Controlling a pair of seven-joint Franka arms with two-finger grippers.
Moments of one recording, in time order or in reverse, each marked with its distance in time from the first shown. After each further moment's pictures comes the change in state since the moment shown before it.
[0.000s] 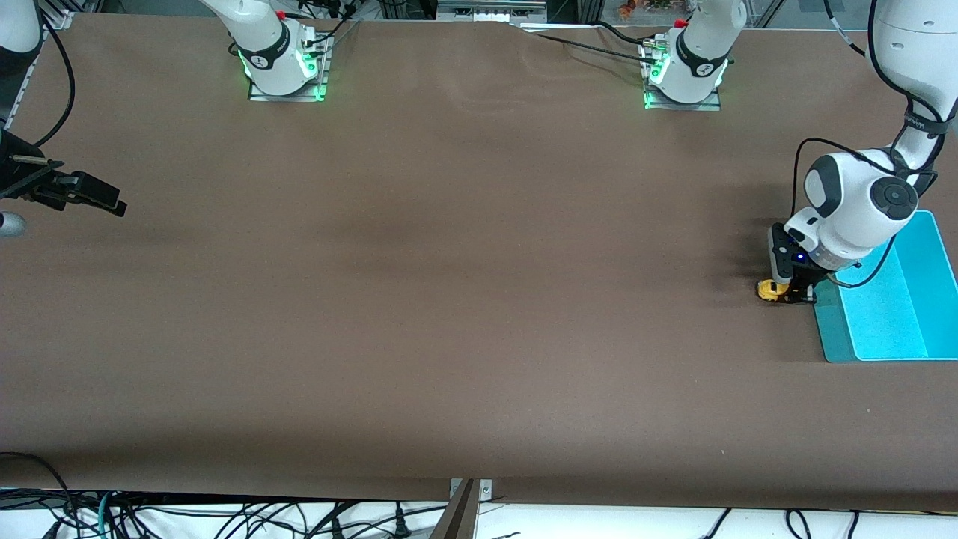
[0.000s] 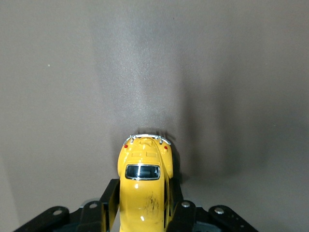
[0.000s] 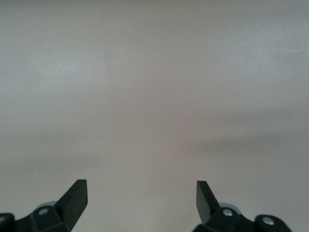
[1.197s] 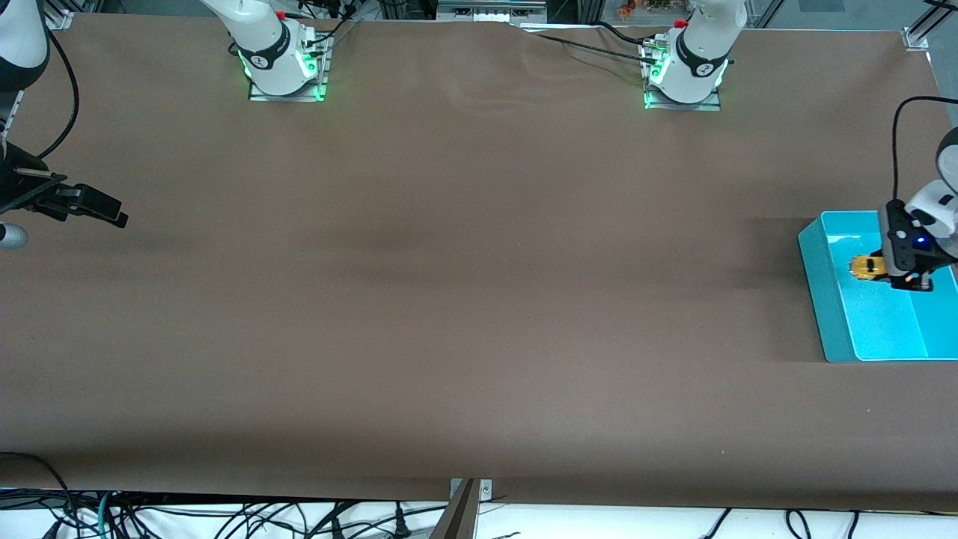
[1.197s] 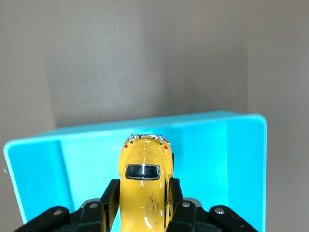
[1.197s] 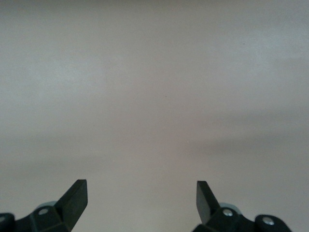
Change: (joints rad) left arm 0.167 -0.113 -0.039 0.332 -0.020 -0.585 0.169; right arm -0.001 0.022 -0.001 0.006 0.000 0.041 0.012
